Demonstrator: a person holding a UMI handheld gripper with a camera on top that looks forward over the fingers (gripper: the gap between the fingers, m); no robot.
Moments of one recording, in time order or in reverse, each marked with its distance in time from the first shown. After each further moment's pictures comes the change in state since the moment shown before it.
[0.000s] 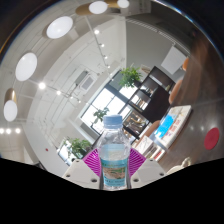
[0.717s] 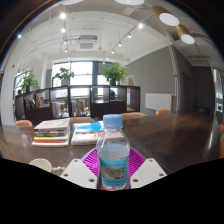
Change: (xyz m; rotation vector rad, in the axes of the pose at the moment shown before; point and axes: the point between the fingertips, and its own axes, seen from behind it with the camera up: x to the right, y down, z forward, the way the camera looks) arm 0.289 -0.073 -0.033 -0.131 0.500 -0.856
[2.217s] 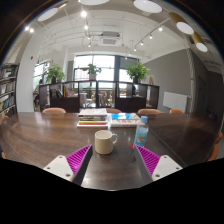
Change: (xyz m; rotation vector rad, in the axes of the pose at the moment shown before) arm -0.099 0.009 -0.272 -0.081 -0.206 -0.097
